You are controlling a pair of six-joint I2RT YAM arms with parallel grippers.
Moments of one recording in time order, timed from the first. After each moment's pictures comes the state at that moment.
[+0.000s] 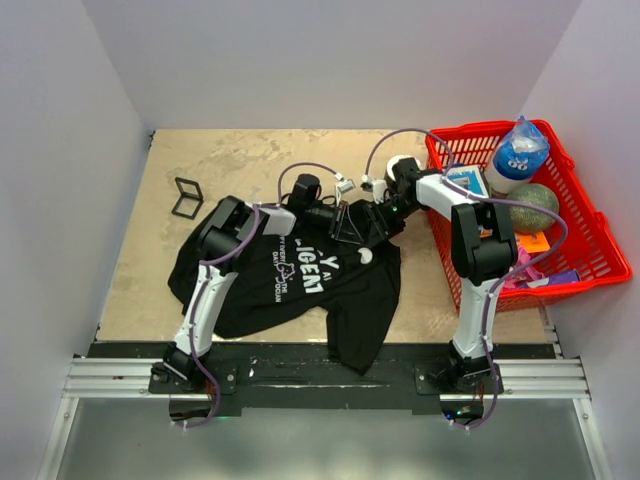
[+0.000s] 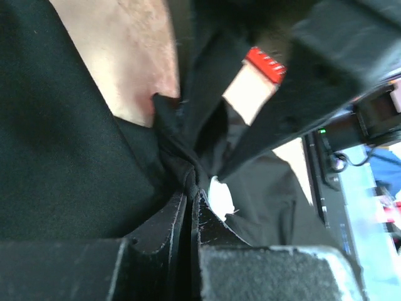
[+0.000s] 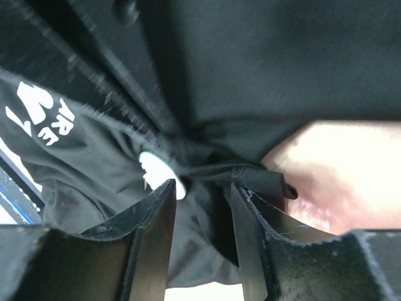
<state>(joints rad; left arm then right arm) -0.52 2.42 1.51 0.44 1.15 -0.38 0.23 2.05 1.47 -0.80 -0.57 -0.29</state>
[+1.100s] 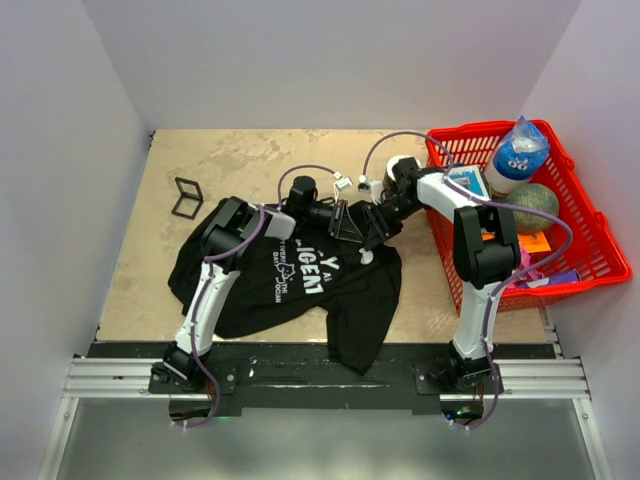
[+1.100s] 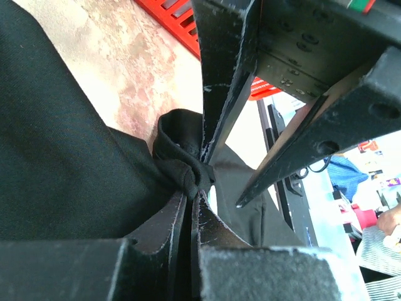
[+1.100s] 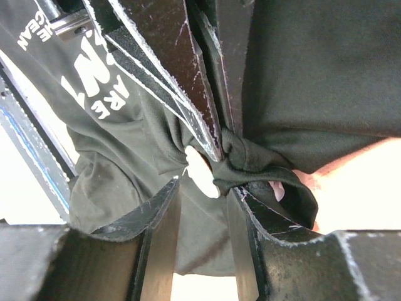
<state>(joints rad) -0.52 2.47 1.49 0.75 1.23 -0.68 0.25 2.03 1.48 -0.90 -0.70 -0.38</state>
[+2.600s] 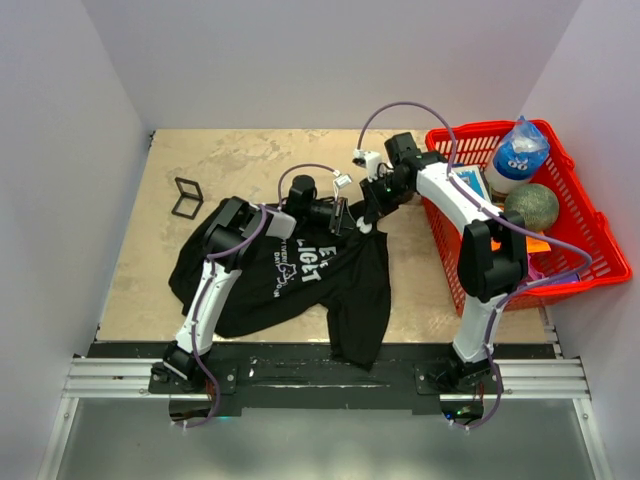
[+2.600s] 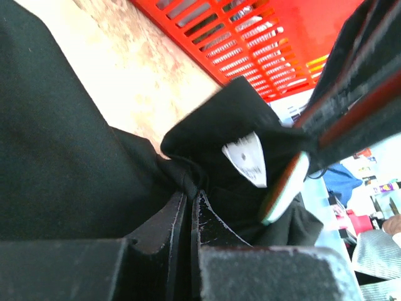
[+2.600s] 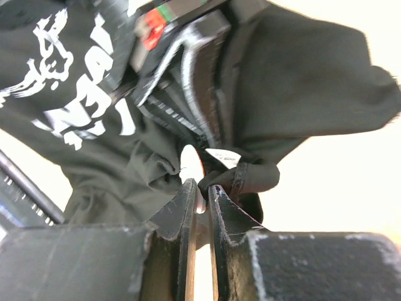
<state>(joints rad) -0.51 2.51 1.52 0.81 1.23 -0.75 0.32 1.91 1.60 -0.87 -0.46 -0.23</state>
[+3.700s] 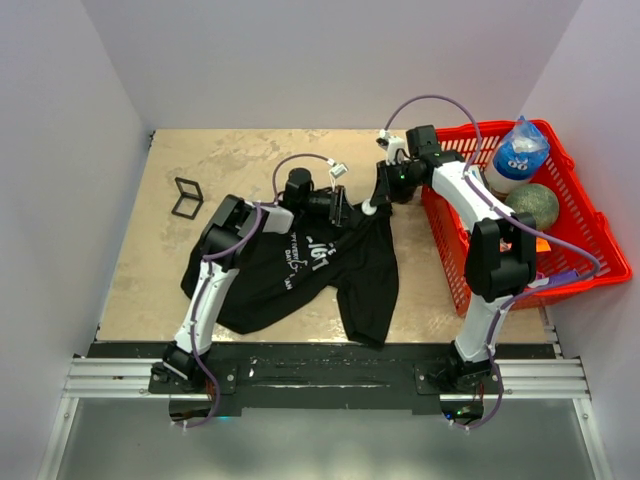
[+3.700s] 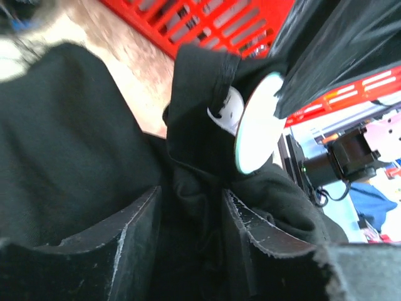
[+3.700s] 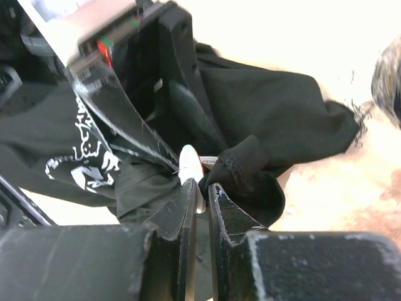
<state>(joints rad) -0.49 2.50 1.55 0.82 1.14 -0.72 0.22 1.89 1.58 -0.69 -0.48 0.01</state>
